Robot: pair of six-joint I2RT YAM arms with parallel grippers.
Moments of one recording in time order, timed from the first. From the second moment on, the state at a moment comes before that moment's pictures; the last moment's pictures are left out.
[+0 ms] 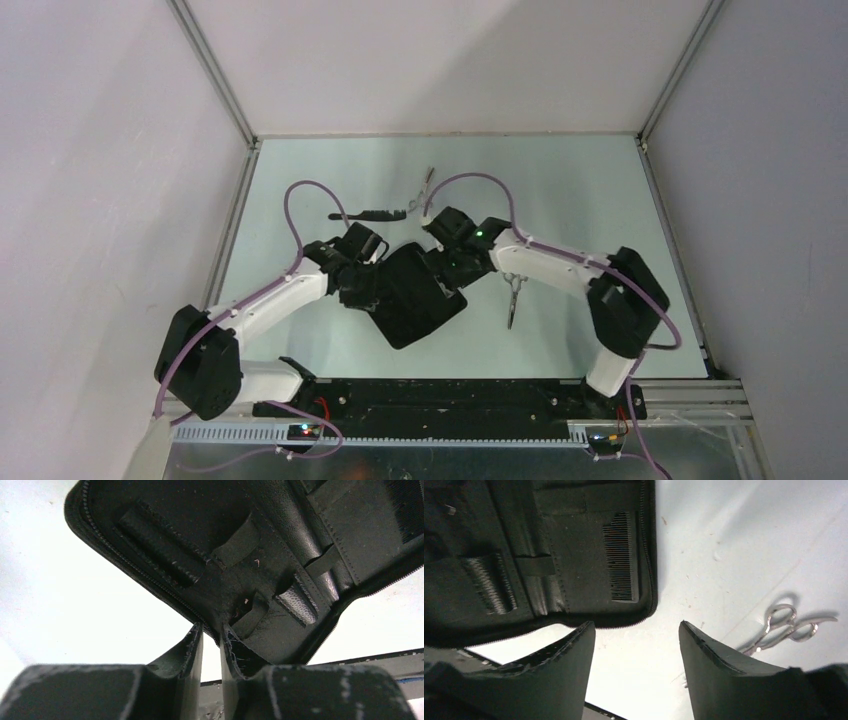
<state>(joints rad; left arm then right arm) -0.58 1.29 0.83 -0.80 -0.03 -0.52 0.88 1.78 1.32 -0.73 0.07 0.25</state>
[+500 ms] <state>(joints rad) -0.51 1.19 0.88 -0.83 -0.10 -0.58 0.60 1.19 1.01 -0.44 0.04 0.35</state>
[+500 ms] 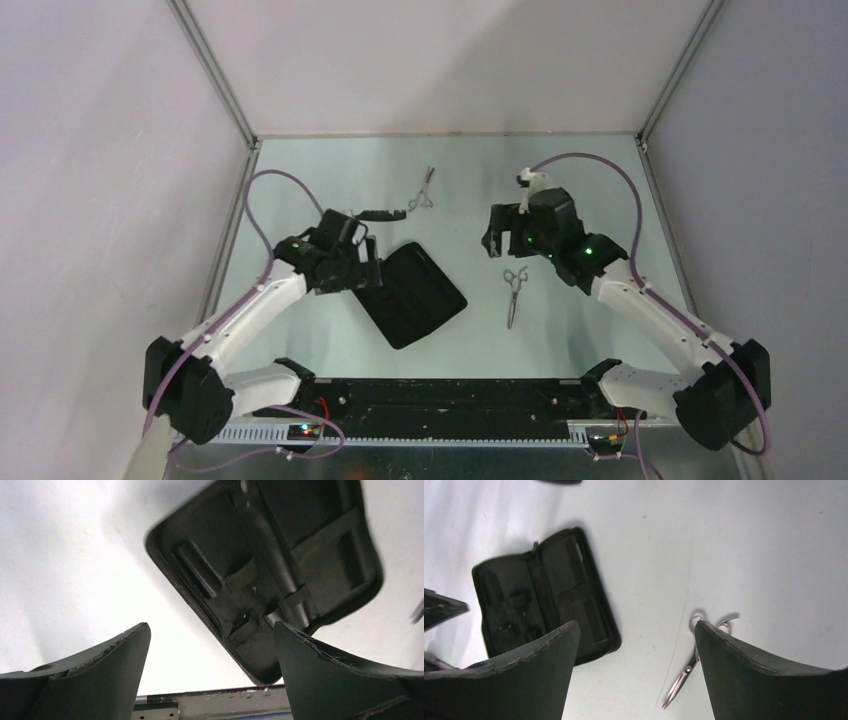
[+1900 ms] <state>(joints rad) -0.18 2.25 1.88 -0.79 -0.16 -0.45 0.36 1.20 0.54 0.29 -0.22 0.48</state>
